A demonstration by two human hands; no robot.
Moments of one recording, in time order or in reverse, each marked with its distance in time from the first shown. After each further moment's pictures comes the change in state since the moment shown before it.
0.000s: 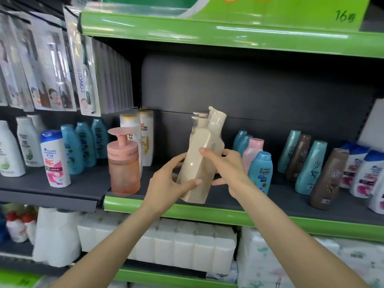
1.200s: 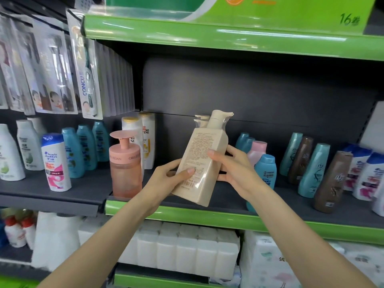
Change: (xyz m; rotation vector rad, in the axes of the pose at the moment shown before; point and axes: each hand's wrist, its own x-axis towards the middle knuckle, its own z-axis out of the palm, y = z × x) left_hand 0.015 0.000 -0.016 -0.422 -0.181 -0.242; right_hand 0.005 0.001 -0.013 0.198 -0.237 -0.099
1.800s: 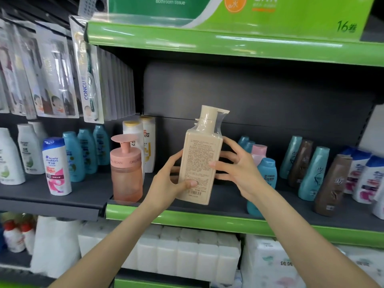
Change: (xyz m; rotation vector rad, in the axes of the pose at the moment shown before) left_hand 0.007 -0.011 0.001 0.275 0.125 0.234; right_hand 0.004 0.000 -0.008 -0.075 -0.002 -0.111
